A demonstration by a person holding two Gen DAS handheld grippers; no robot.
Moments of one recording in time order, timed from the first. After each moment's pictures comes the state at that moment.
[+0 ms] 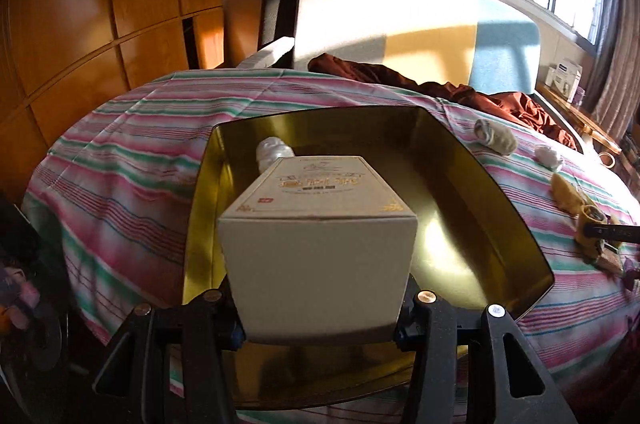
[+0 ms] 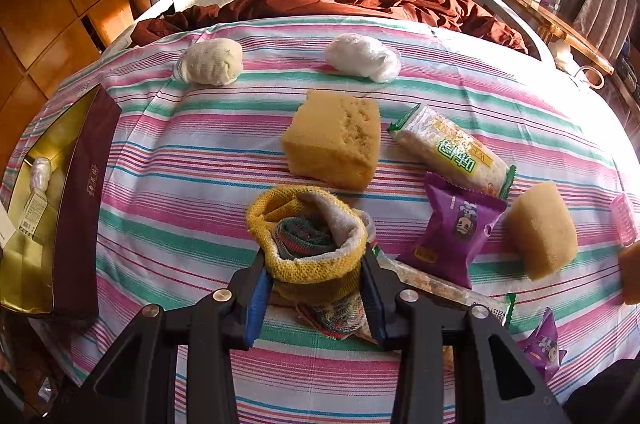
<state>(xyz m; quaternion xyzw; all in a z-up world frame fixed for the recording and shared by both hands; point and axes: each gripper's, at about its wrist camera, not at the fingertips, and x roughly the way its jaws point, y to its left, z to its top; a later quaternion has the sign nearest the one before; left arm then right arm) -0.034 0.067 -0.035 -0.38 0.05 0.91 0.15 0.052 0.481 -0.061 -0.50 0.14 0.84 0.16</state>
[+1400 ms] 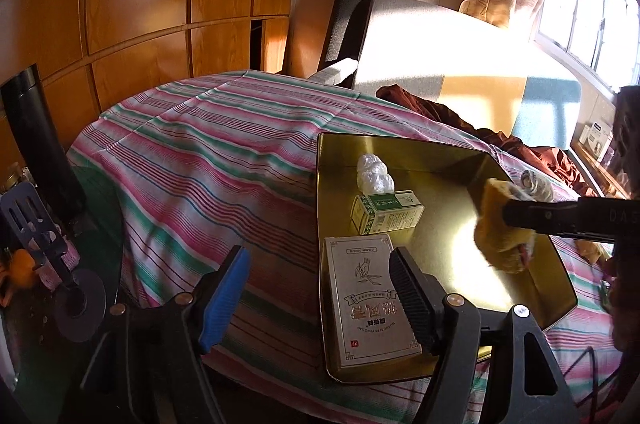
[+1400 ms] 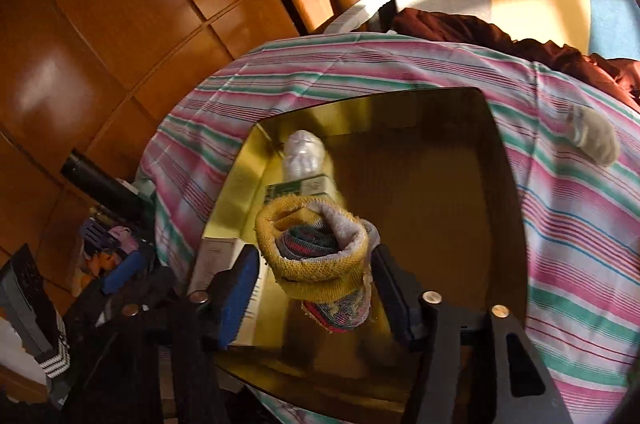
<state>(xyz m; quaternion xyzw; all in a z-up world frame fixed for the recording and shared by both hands) -0.024 -0.019 -0.024 -0.35 -0.03 0.93 0.09 -0.068 0.205 -0.014 -0.45 0.15 0.86 -0.15</state>
